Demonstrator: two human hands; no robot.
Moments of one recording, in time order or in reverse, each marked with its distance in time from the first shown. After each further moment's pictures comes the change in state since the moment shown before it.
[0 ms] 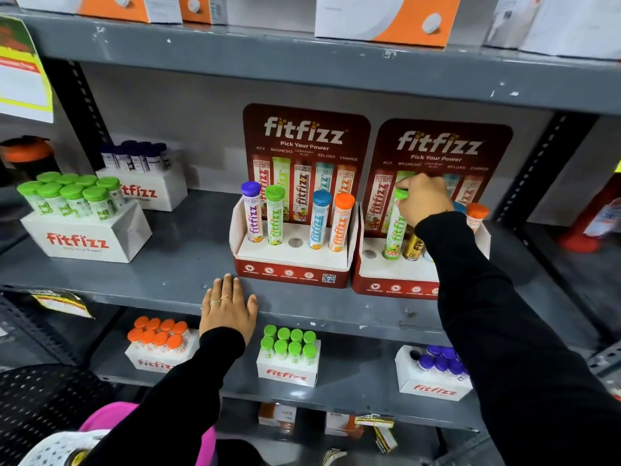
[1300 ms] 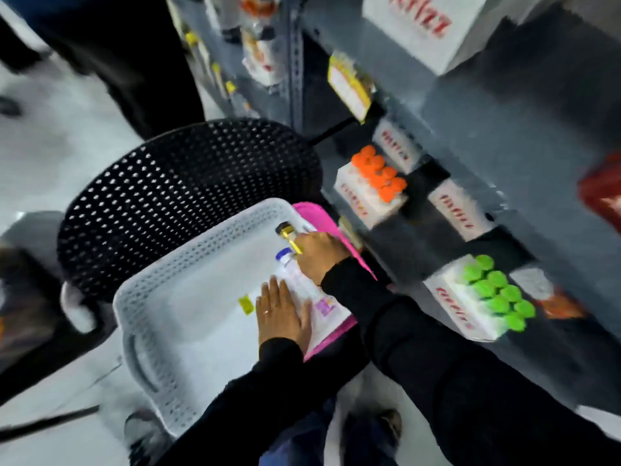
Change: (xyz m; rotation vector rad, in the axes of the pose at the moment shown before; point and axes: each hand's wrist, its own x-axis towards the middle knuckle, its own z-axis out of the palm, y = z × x) left_hand -0.217 -0.176 0.138 -0.350 -0.273 -0.920; right_hand -0.315 -0.252 0.346 -0.138 -1.045 -1.119
